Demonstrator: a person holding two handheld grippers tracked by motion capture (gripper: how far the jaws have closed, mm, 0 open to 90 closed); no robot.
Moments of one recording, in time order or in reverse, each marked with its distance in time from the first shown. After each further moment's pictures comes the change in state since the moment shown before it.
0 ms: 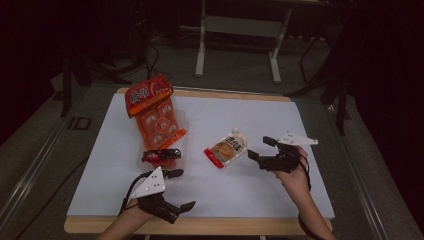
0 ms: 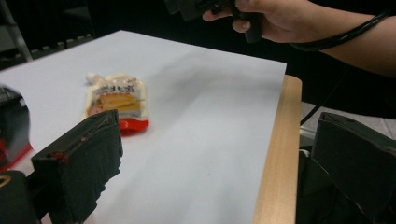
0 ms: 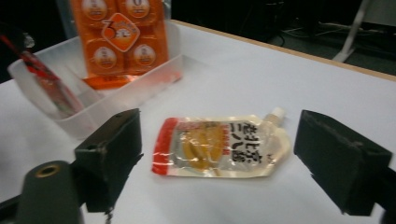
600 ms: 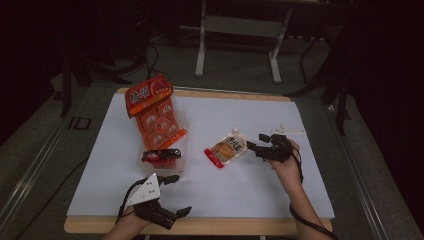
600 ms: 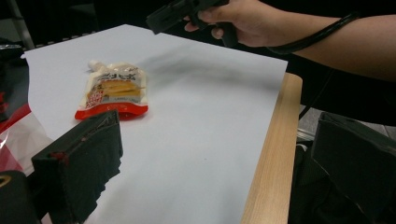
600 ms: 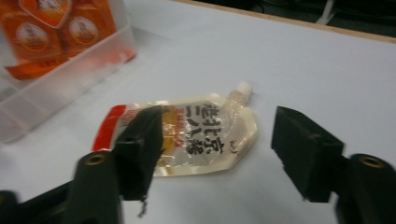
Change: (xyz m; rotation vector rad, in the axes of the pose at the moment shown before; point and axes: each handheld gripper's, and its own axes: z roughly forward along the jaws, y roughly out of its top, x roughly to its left) left arm -0.006 -0.017 -0.007 -0.013 0.023 -0.022; right arm -0.037 -0.011 0.043 0.101 -0.086 0.066
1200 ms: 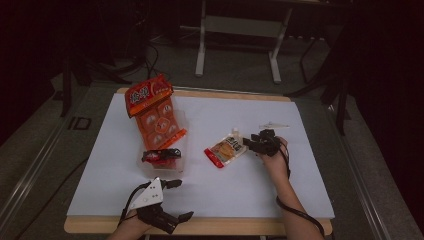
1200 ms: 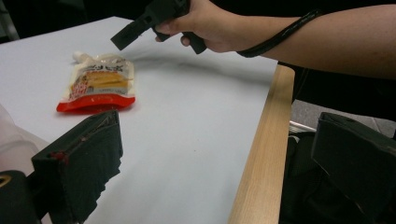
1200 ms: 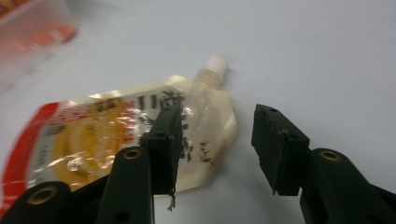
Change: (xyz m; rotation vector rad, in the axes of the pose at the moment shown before) left arm -0.005 -0.010 0.007 0.016 -0.030 -0.001; right arm -0.015 -0.007 0.053 0.110 -0.098 0.072
